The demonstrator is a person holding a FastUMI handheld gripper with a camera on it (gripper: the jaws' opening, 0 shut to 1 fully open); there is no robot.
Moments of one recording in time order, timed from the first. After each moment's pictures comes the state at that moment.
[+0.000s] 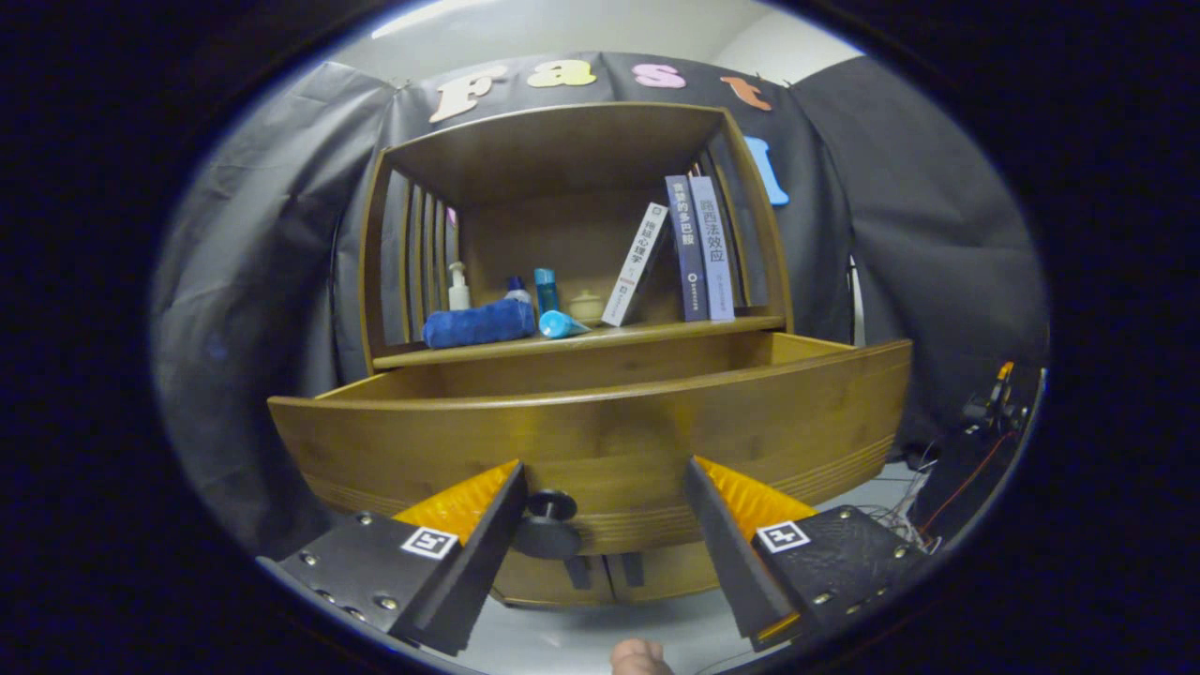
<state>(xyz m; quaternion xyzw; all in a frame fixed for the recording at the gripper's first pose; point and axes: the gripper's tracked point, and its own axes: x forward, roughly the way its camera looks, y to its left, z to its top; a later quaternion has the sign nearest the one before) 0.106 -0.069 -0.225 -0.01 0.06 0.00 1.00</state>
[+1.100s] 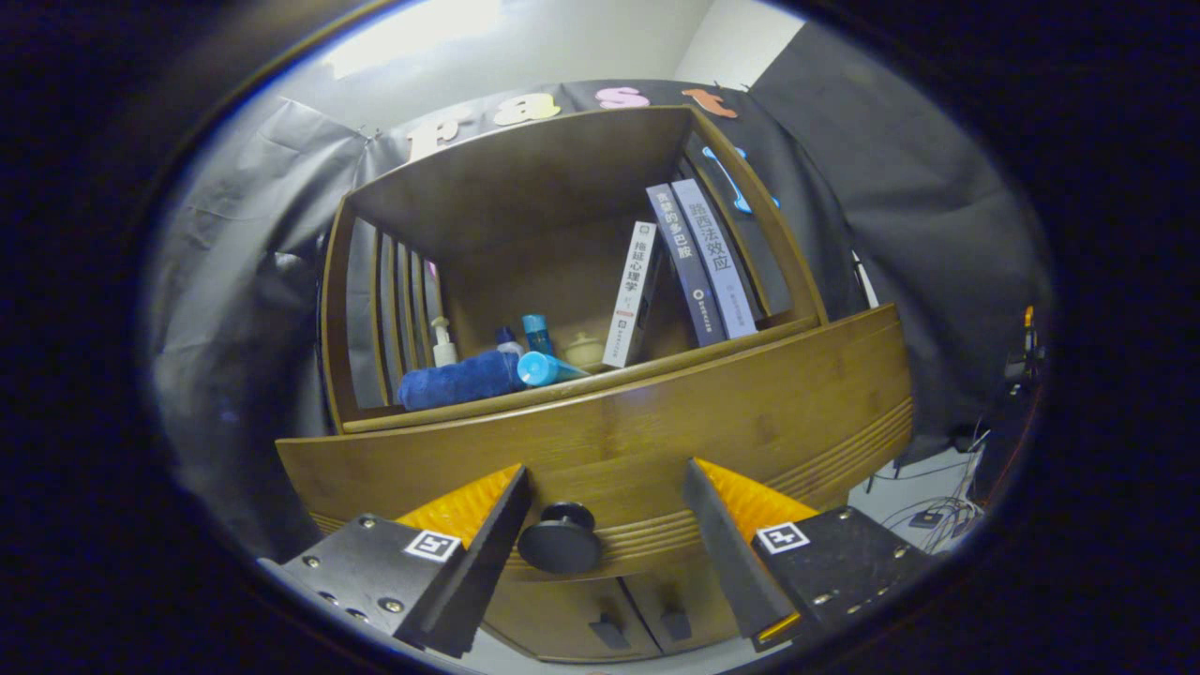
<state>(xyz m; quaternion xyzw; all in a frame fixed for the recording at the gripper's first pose) 0.196 -0.061 -0.220 0.05 -0.04 0.01 1.00</state>
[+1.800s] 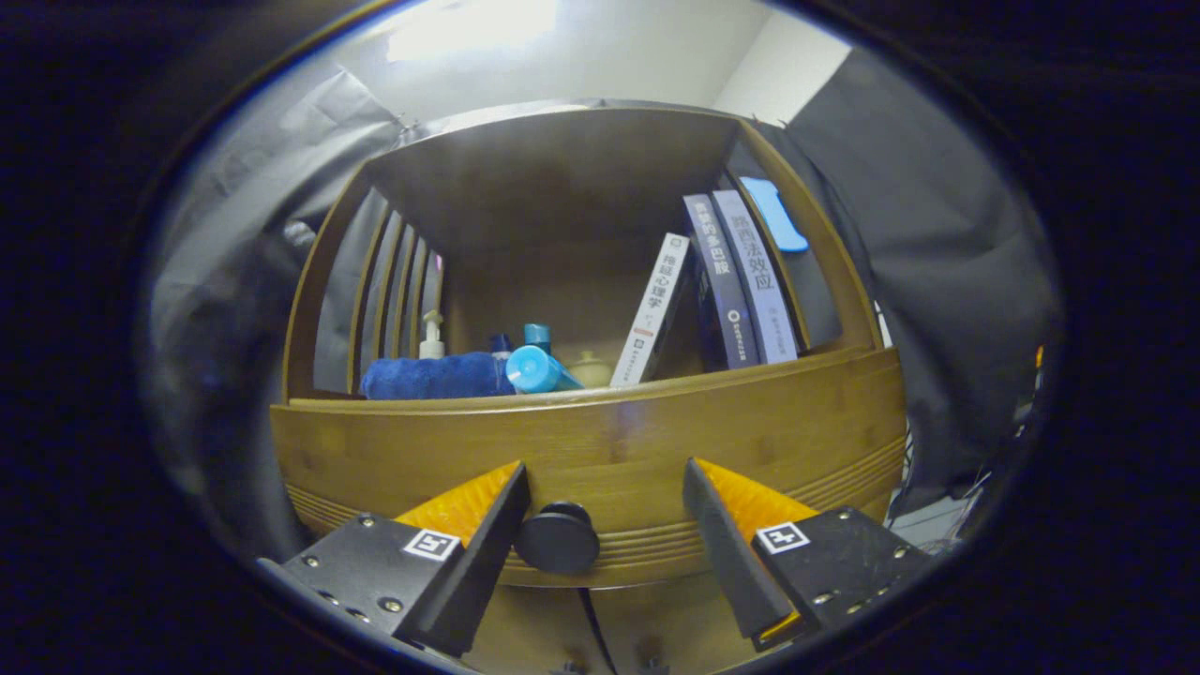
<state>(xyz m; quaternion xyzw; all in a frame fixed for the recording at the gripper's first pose) 0.264 -0.048 -0.214 -0.03 -0.11 0.01 0.99</state>
